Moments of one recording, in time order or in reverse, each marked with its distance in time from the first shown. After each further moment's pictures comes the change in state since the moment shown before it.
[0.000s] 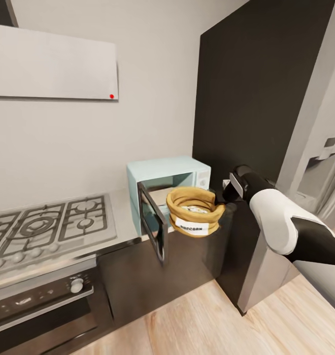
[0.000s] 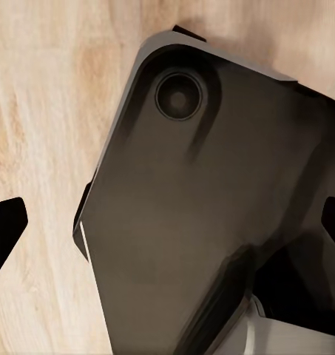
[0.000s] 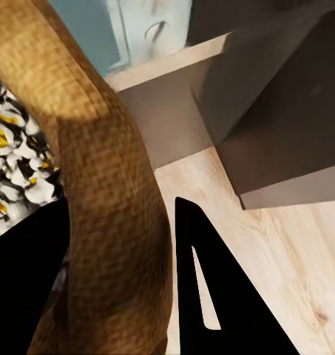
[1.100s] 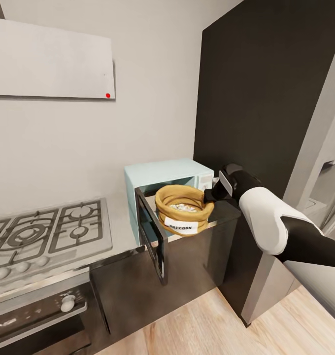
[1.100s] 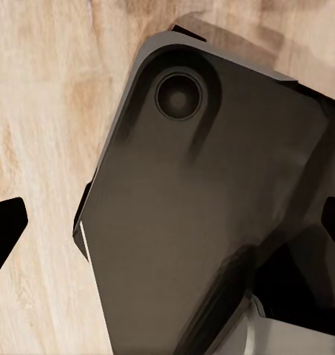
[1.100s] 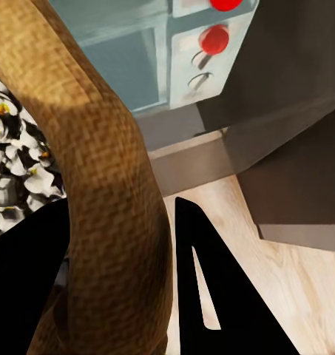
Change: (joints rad) left arm 0.000 0.000 0.000 0.000 0.000 0.000 0.000; right arm -0.011 0.071 0.001 -0.005 -0.006 0.000 0.002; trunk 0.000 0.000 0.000
